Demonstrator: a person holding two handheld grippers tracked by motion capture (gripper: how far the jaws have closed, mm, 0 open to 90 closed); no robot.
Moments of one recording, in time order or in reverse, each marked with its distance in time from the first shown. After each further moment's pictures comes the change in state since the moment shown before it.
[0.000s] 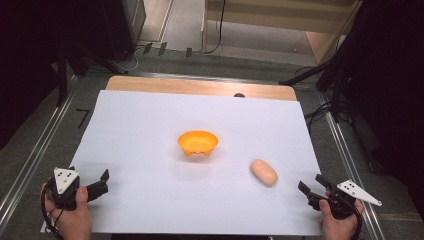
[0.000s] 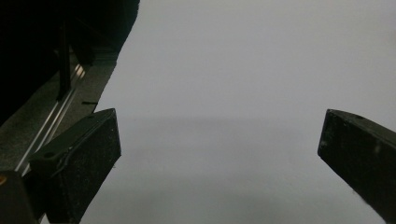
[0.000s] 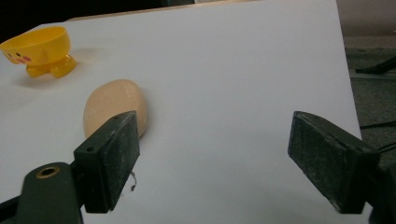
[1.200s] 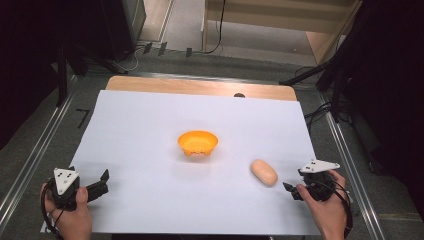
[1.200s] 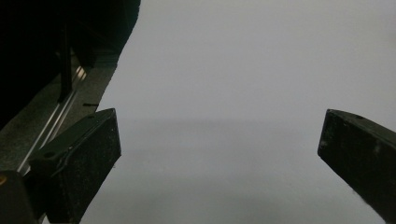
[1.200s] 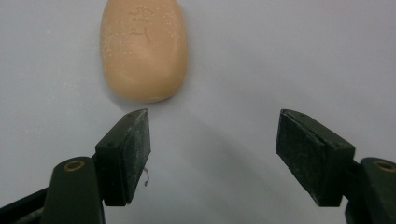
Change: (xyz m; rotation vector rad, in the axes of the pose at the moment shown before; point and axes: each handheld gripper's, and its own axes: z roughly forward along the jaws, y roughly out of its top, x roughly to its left) left arm -0.001 0.000 -0.001 -0.003 0.004 0.007; right arm 0.047 0.056 0.044 0.533 0.010 -0.389
